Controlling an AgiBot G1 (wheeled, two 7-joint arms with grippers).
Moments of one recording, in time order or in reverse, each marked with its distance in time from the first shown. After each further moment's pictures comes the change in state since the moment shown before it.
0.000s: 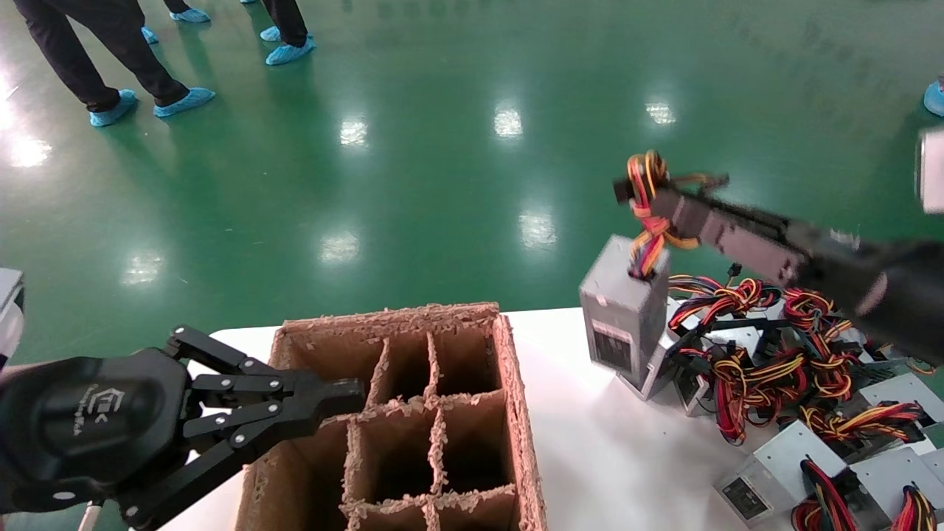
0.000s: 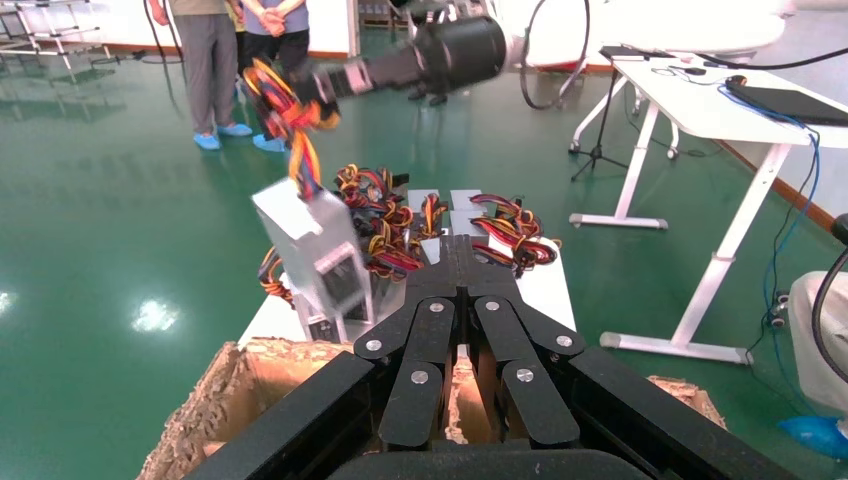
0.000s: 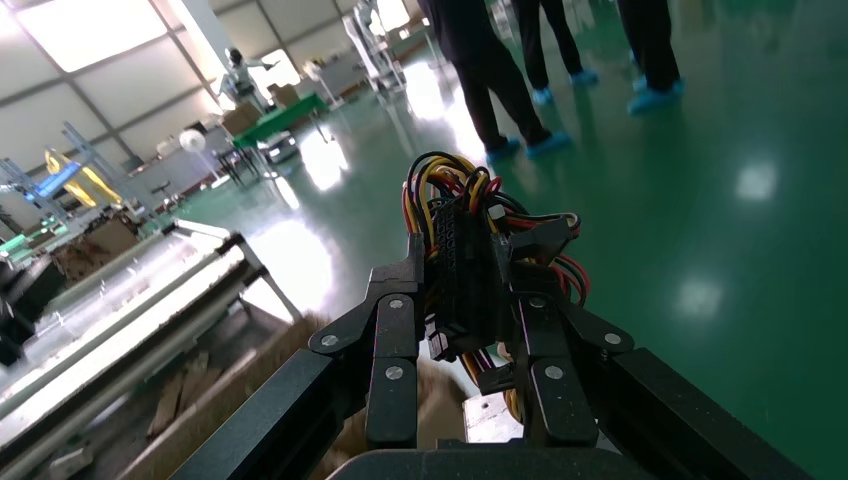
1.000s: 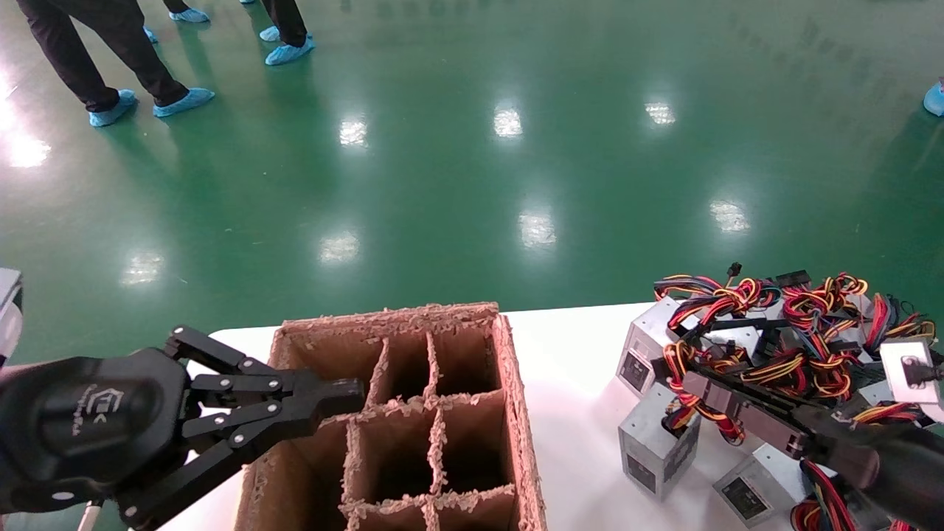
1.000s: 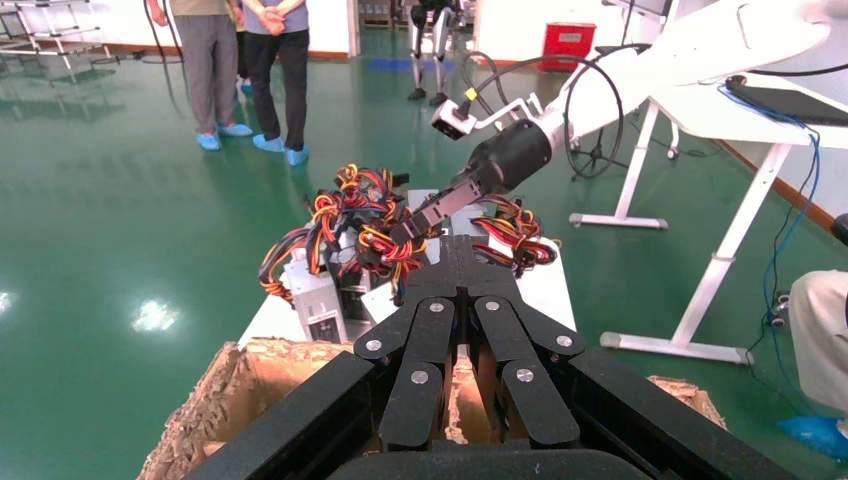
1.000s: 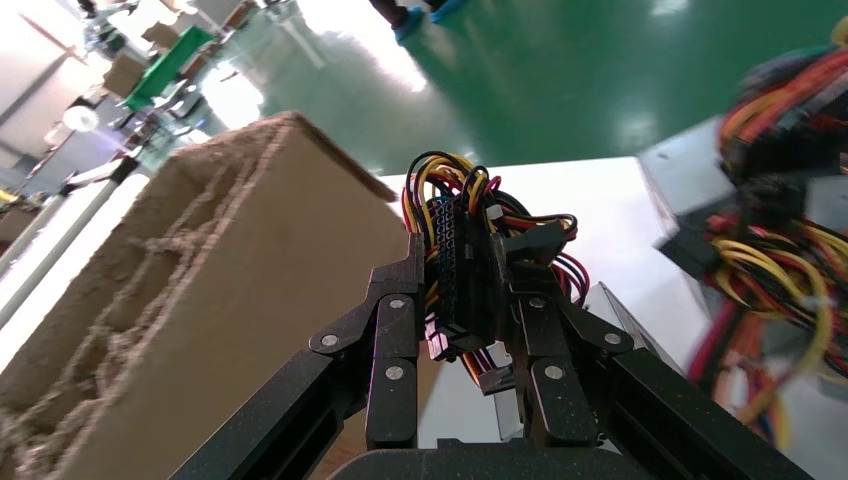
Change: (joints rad) left arm 0.000 0.000 0.000 0.000 0.000 0.000 0.000; right arm -0.313 0.059 -0.040 -0.119 0.094 0.016 -0.088
